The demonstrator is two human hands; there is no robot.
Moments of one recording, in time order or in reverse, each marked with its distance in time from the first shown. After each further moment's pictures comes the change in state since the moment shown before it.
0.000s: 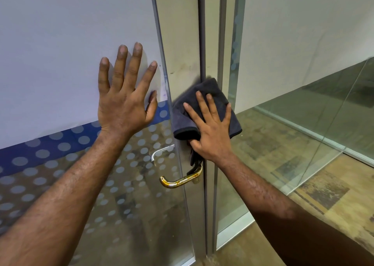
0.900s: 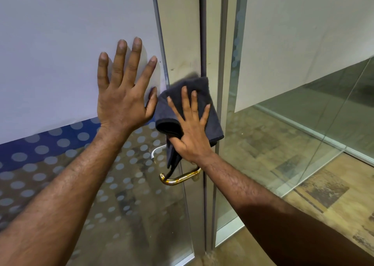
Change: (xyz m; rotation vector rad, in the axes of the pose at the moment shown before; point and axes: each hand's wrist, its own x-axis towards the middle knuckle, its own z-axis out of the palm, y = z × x) left_hand 0.000 0.002 -0.003 -0.018 -0.029 -0.008; right_hand 0.010 -0.052 0.013 0.313 -0.016 0.013
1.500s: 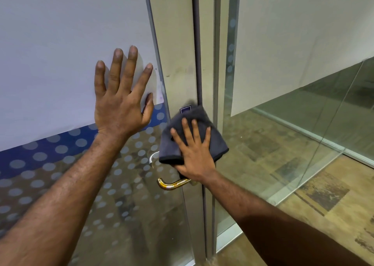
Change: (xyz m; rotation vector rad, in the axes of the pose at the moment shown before) left_hand 0.002 -0.001 -0.001 0.010 -0.001 -0.003; right_hand -0.054 0.029 0.023 -0.295 -0.177 -0.036
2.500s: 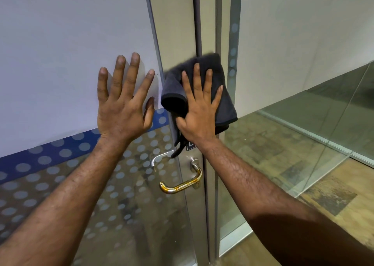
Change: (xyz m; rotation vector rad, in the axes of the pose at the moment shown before) left_hand -0.003 0.000 0.001 0.020 0.004 0.008; right_hand 0.098 0.006 -0.077 0.149 0.394 0.187
